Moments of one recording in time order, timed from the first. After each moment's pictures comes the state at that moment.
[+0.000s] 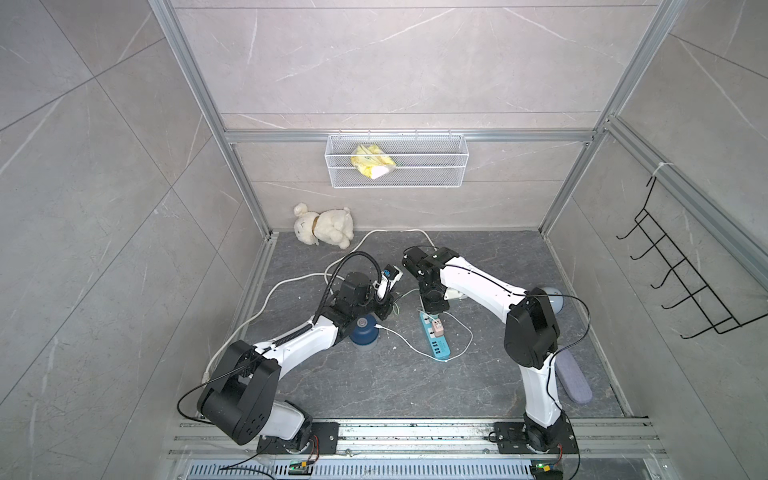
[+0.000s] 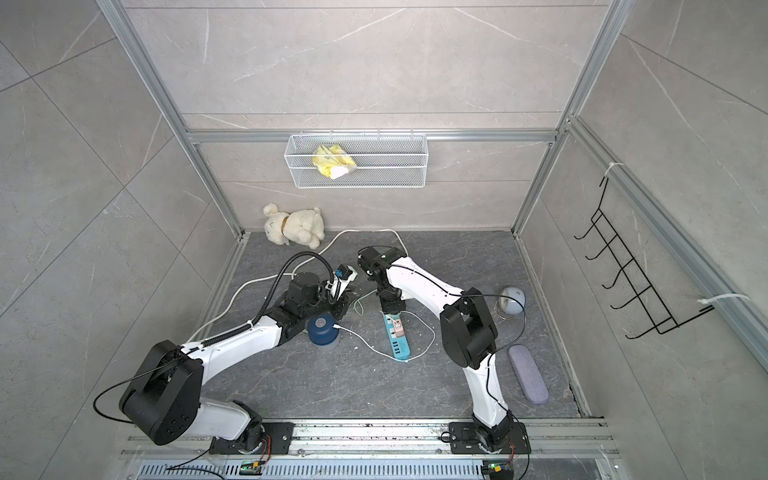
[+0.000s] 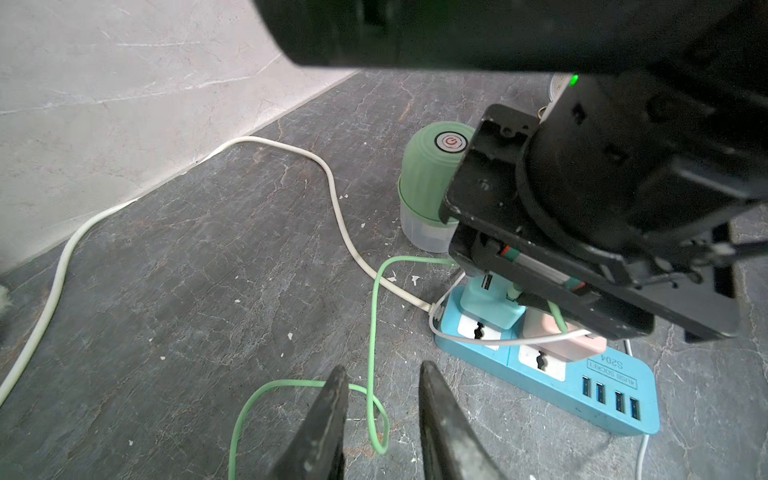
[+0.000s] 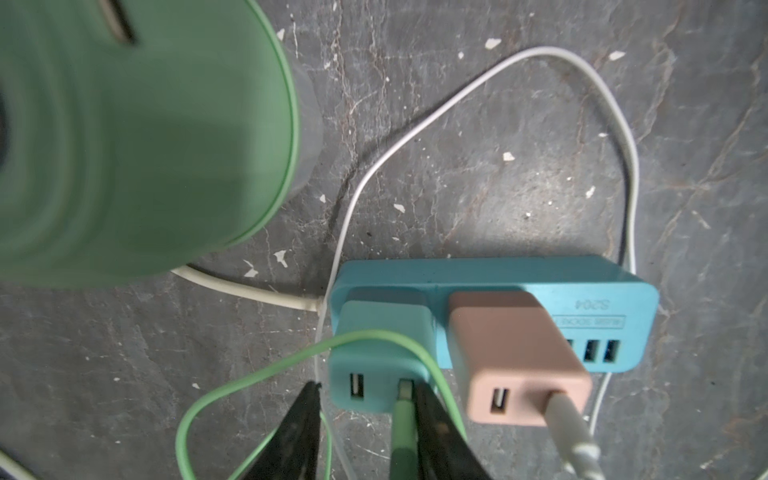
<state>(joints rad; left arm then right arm) -0.57 1.43 0.79 0.18 0.31 0.20 0.68 2.07 1.82 -1.24 0.16 2.03</state>
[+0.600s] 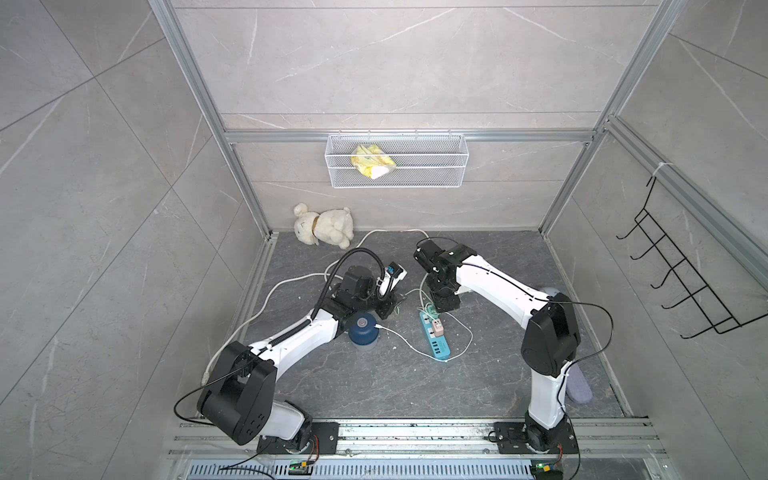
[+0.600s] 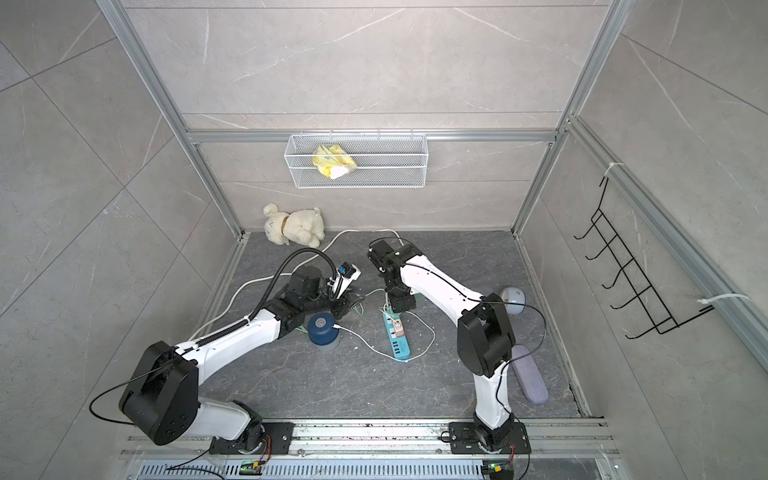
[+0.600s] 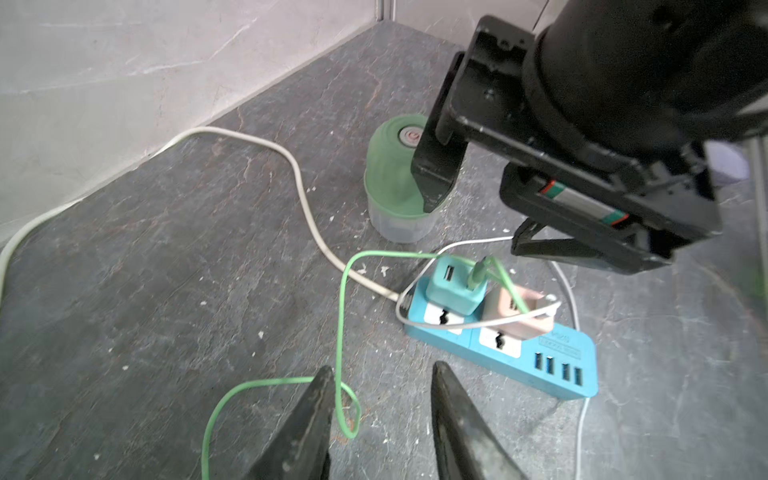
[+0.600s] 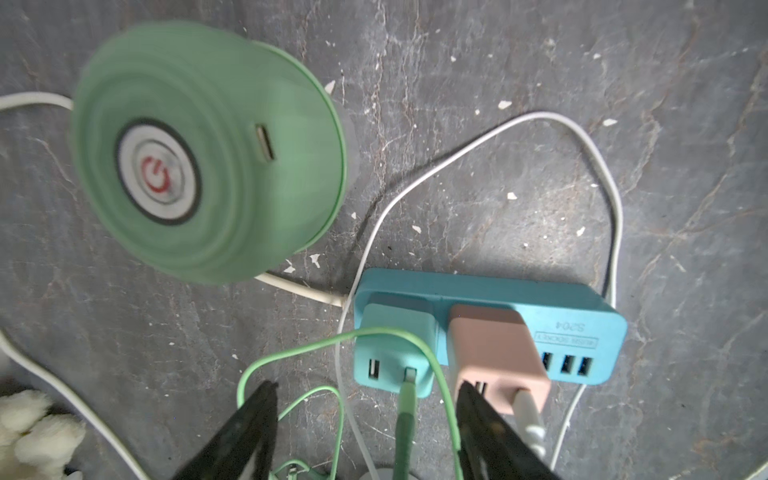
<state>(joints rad) -0.57 1.43 0.94 -0.05 0.43 0.20 0.63 1.93 1.74 -1.22 0.19 1.91</state>
